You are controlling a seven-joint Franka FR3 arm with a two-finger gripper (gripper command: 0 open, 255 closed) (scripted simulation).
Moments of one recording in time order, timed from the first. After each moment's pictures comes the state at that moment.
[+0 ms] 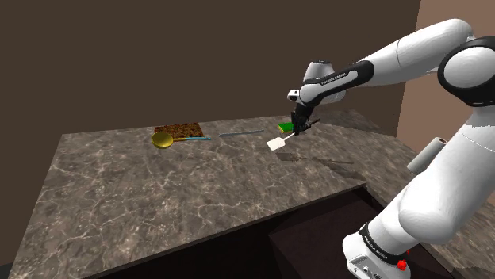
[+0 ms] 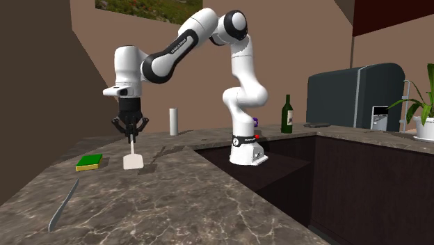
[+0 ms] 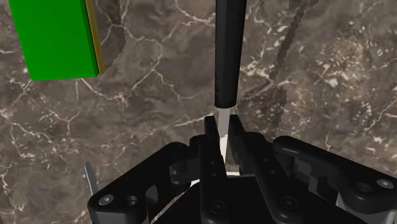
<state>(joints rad) 0.05 0.09 -0.29 -2.26 -0.06 2.35 -1.51</state>
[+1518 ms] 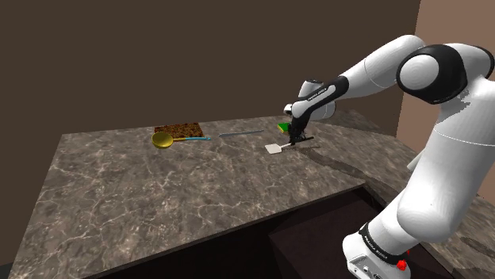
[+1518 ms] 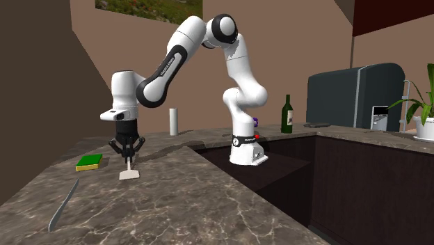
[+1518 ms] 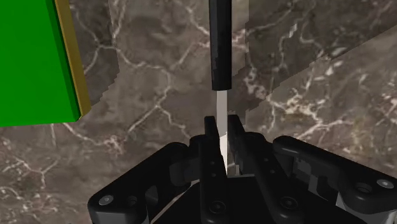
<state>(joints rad) 0.01 0.30 -0.28 -2.25 0.03 2.53 -1.60</state>
